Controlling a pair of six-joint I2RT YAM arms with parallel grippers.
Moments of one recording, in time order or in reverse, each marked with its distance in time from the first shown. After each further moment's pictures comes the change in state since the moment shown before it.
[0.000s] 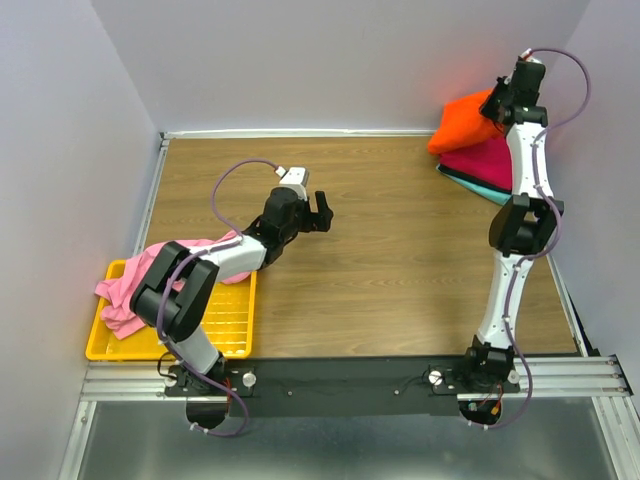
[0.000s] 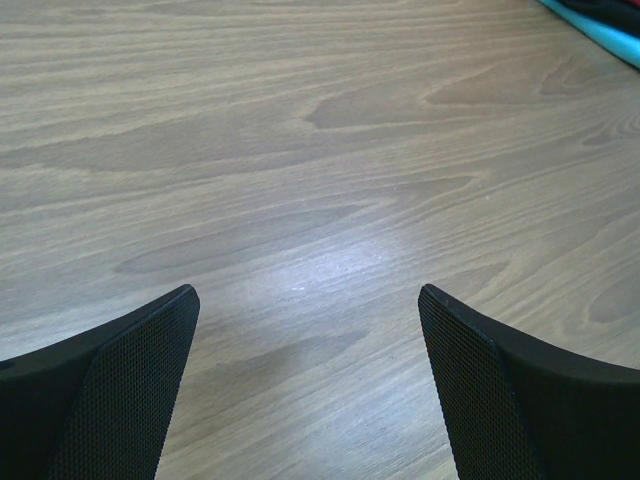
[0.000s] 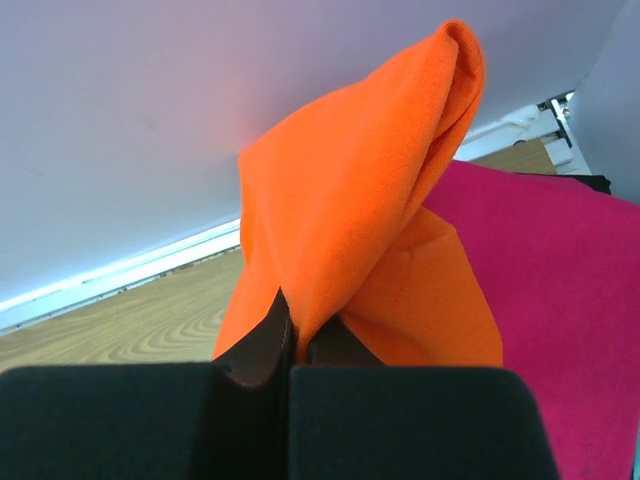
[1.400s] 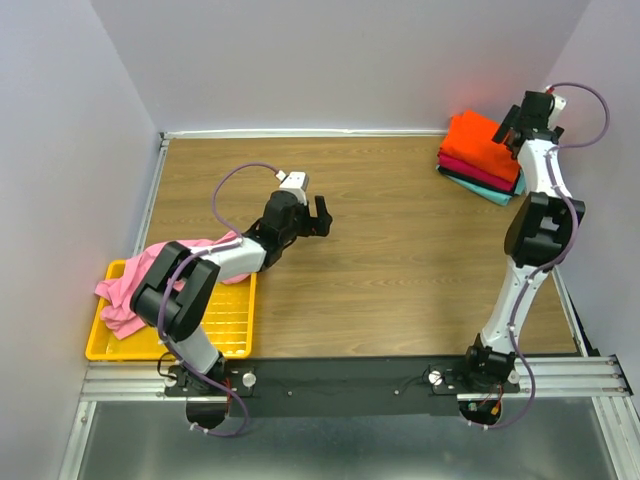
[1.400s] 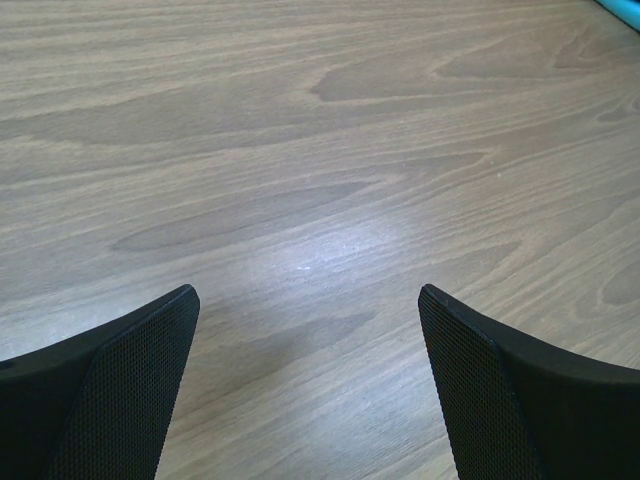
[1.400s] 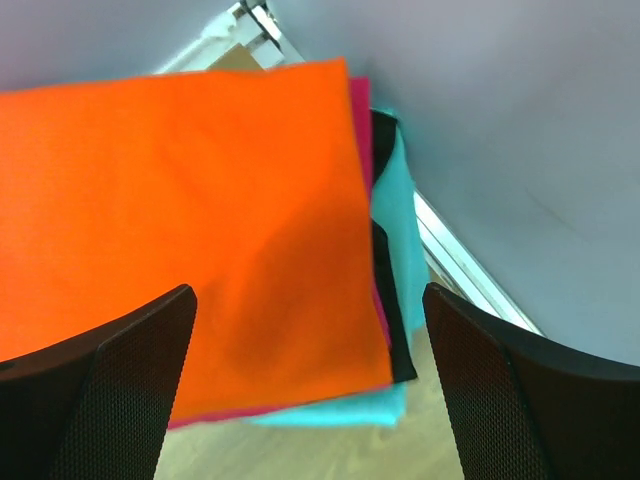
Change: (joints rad) left arm 0.000 0.007 -0.025 0.001 0.013 0.003; right arm -0.080 -0.185 -0.468 0.112 0.375 -0.017
